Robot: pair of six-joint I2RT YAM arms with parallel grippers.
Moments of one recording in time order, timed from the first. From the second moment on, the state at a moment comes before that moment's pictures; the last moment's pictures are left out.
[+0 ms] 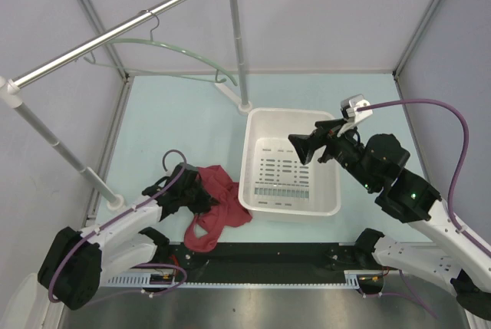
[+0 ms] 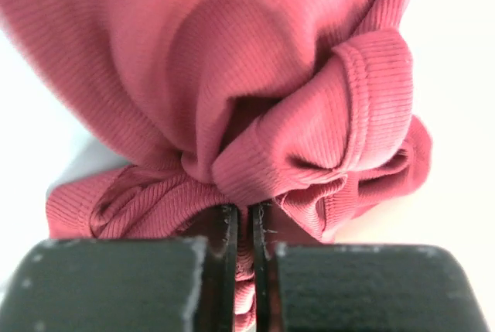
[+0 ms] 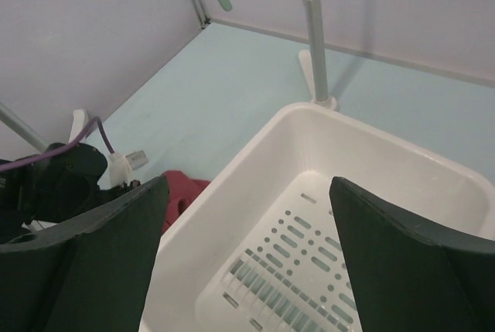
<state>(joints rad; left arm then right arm) -0.55 0.99 0.36 -0.38 0.10 -1.21 0.85 0.79 1.07 -0.30 0.21 0.22</state>
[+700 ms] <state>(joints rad) -0.50 0.76 1.22 -0.38 0.31 -0.72 0.85 0.67 1.04 -0.44 0.29 0.25</state>
